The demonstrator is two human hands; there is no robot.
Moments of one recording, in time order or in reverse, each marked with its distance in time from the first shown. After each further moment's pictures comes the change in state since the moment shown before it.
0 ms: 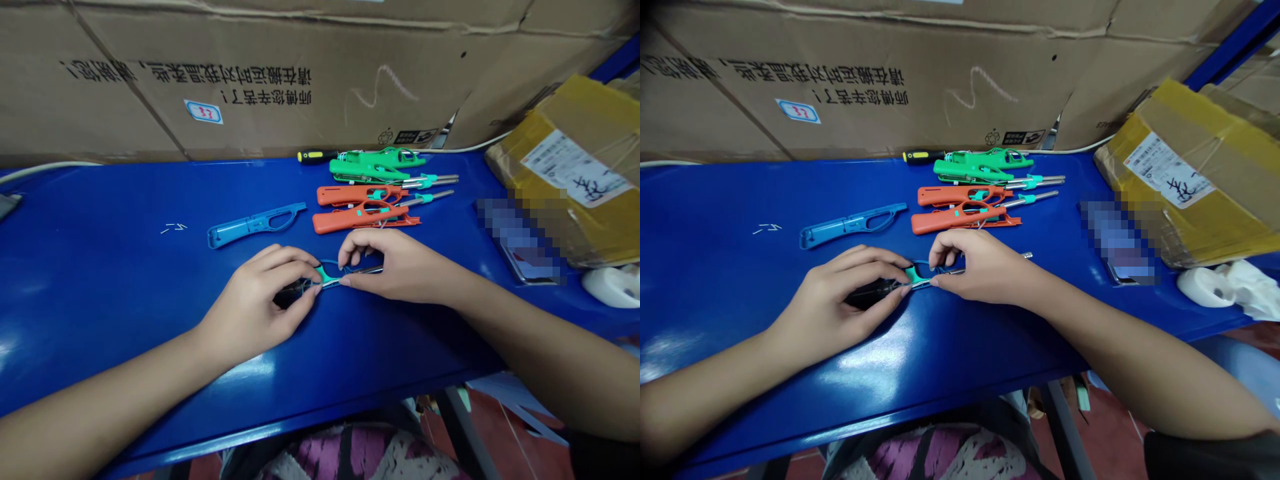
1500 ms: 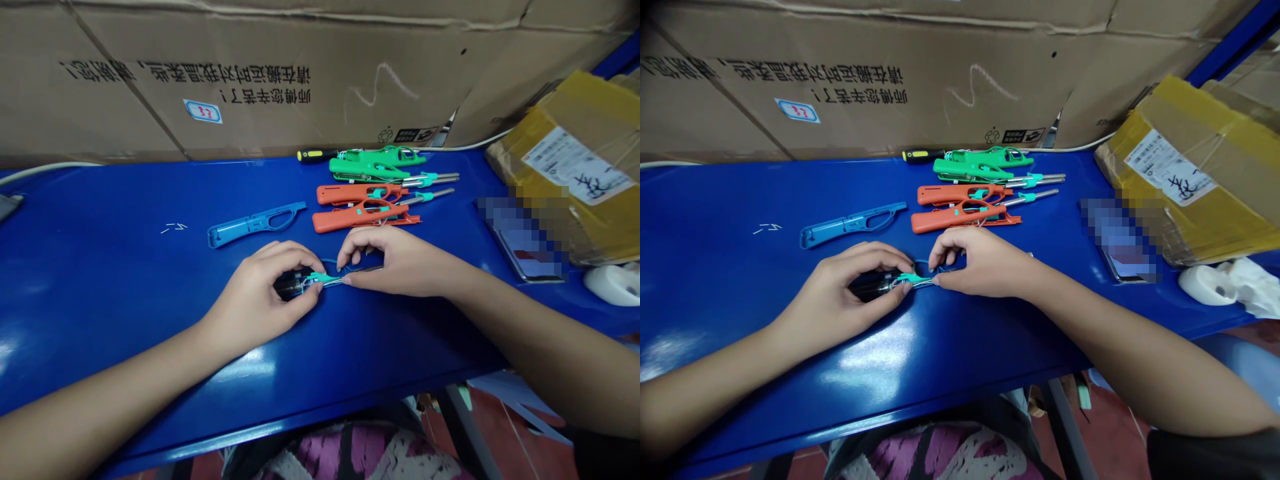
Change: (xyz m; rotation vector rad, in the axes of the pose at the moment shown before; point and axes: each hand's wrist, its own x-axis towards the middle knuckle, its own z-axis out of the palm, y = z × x) left_hand 0.006 -0.001 0.000 -0.108 -0.023 -0.143; right_hand 0.004 -0.003 -0.006 0.041 -0.078 0.069
